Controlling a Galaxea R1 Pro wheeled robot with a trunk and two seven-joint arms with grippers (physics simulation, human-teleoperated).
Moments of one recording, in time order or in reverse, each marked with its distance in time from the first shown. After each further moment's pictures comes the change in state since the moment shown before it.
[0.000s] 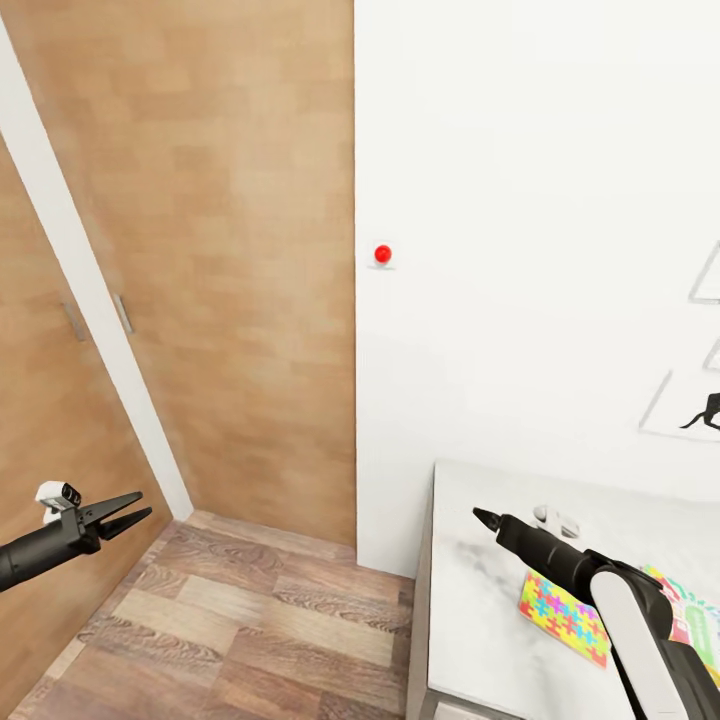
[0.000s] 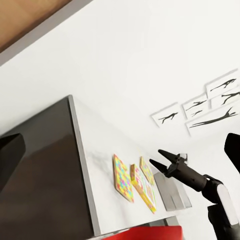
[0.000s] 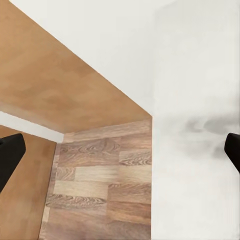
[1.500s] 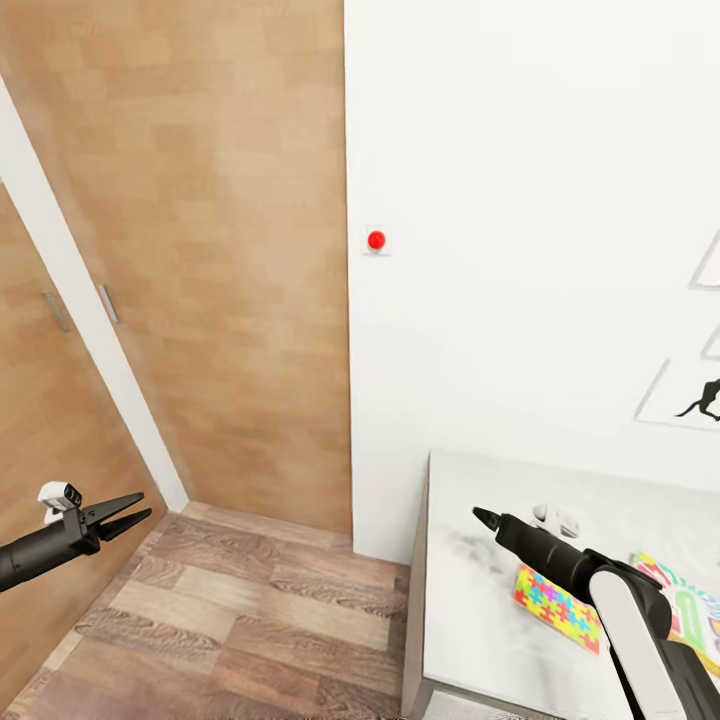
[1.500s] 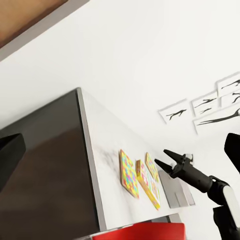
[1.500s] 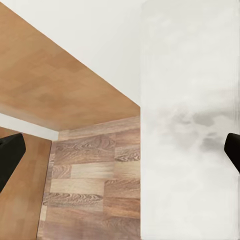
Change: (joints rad) left arm 0.000 0.000 0.000 0.000 -0.002 0.000 0.023; right arm 0.000 0.006 -0.001 -0.005 0.003 0.000 -0.001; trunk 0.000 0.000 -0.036
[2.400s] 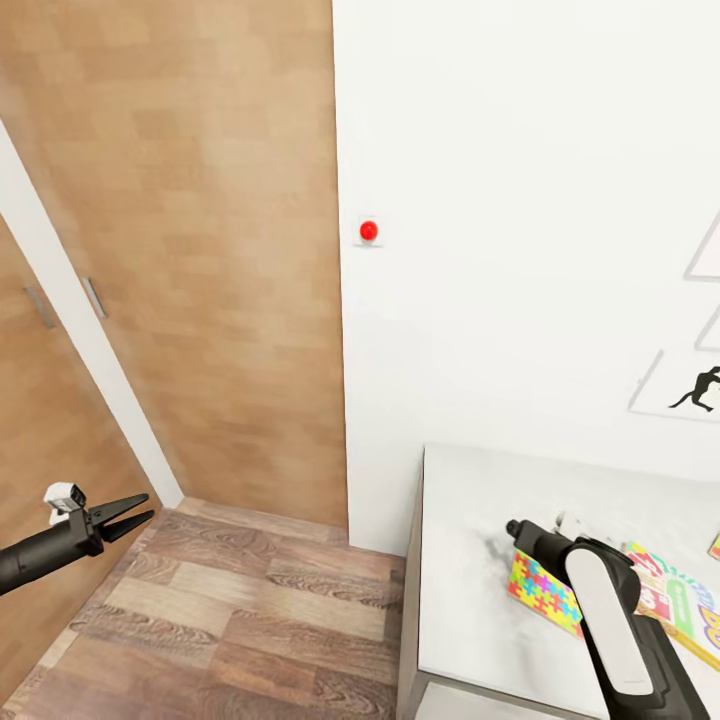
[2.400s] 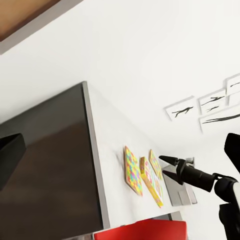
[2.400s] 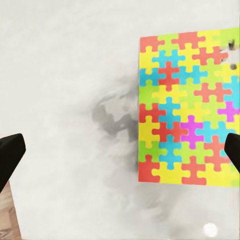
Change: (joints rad) left arm 0.000 -0.011 0.000 0.000 0.000 -0.001 0.029; right arm -0.067 0.067 0.022 0.001 -0.006 0.010 -0.622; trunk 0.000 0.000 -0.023
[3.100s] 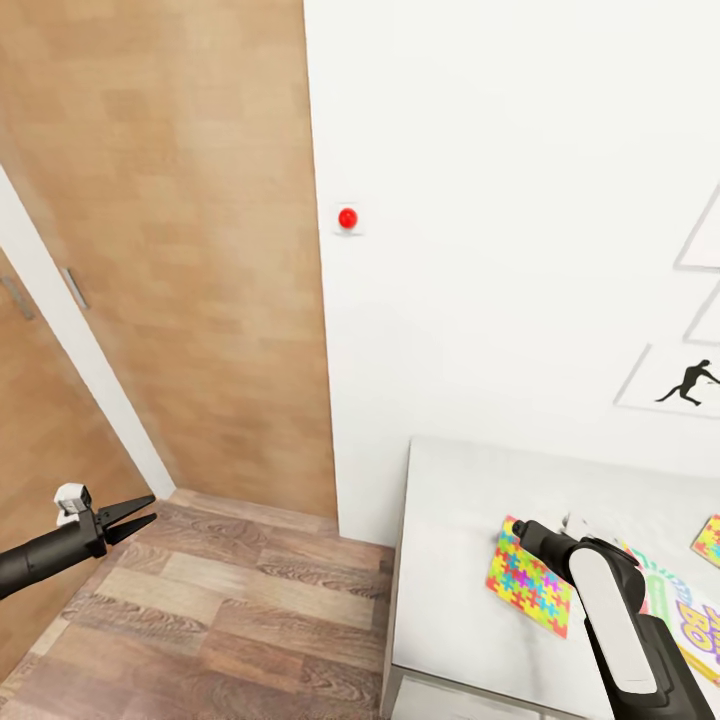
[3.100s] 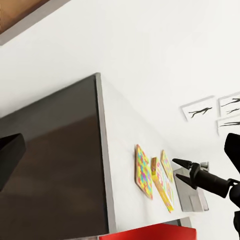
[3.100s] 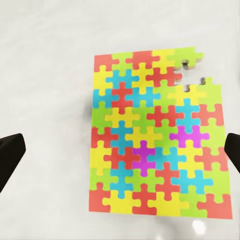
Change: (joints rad) left arm -0.001 -0.013 0.000 0.000 0.003 0.000 0.075; right arm -0.002 -0.008 -0.011 0.004 0.004 -0.005 -0.012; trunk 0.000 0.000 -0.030
